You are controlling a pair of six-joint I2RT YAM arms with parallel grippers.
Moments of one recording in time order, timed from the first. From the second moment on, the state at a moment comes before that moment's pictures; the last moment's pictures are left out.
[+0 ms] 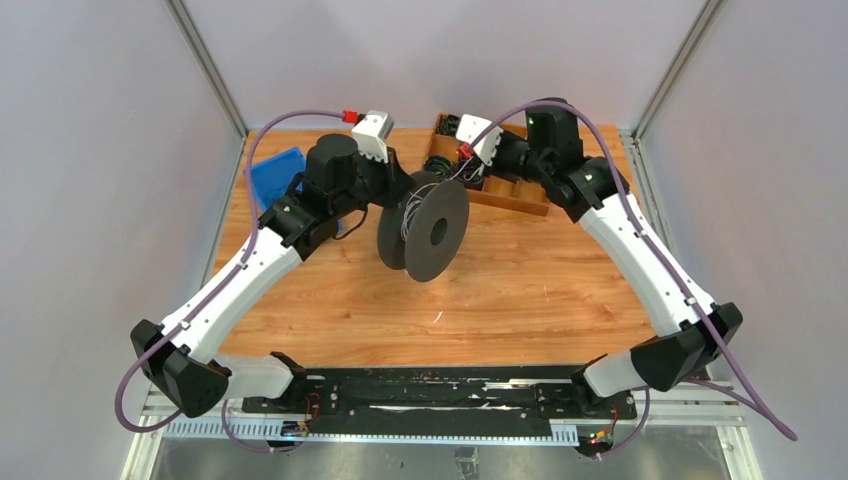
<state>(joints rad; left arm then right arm) -0.61 1.27 1.33 -0.36 0.08 -0.30 0.52 1.45 1.66 -0.65 -0.23 -0.87</state>
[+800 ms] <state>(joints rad) -0.54 1.24 1.33 -0.26 0.29 -0.37 0.49 1.35 1.34 -0.56 -0.25 -0.90</state>
